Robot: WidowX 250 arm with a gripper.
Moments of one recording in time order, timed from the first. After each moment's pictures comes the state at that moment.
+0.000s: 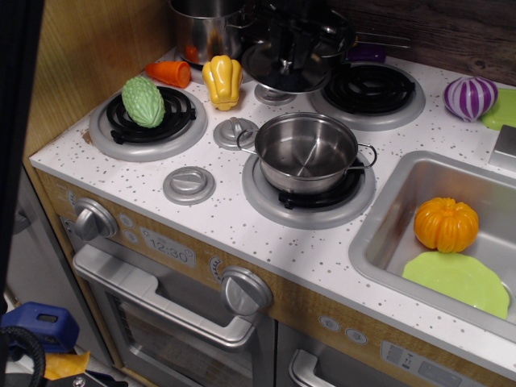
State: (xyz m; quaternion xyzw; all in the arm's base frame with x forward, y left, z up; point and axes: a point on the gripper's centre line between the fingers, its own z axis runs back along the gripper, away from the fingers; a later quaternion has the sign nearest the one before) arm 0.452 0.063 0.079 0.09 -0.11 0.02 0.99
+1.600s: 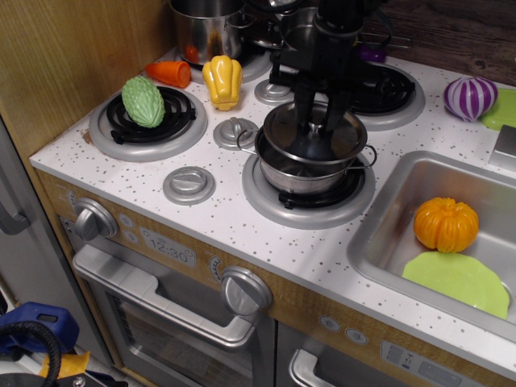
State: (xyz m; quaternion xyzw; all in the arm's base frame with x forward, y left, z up) arm 0.375 -0.002 0.060 0.05 -0.10 0.15 0.98
